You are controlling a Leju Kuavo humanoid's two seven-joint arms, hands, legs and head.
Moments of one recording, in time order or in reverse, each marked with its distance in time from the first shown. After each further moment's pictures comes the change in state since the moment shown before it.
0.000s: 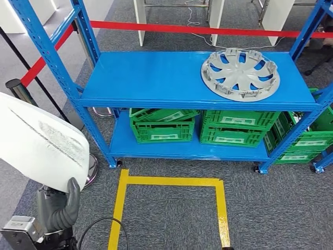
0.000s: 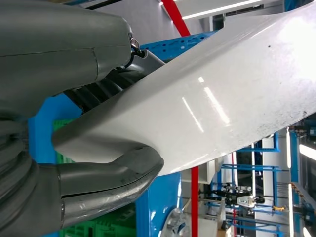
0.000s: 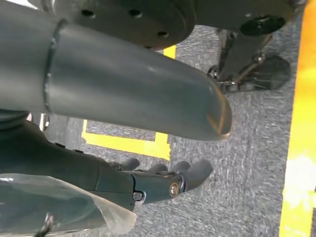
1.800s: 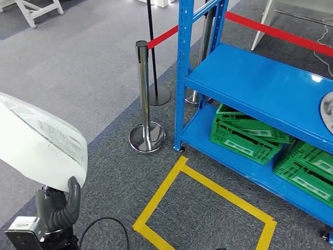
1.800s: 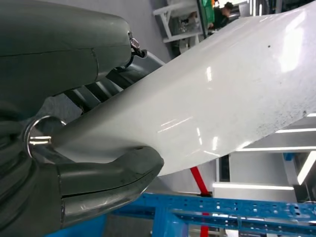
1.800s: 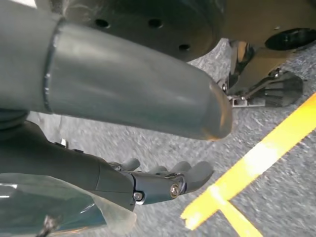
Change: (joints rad) left arm -0.009 0.004 -0.016 0.007 -0.054 0.050 -0.008; right arm 0.006 0.001 0.046 0.003 0.048 0.044 0.015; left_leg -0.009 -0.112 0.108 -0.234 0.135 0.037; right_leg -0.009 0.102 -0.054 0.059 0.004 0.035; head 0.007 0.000
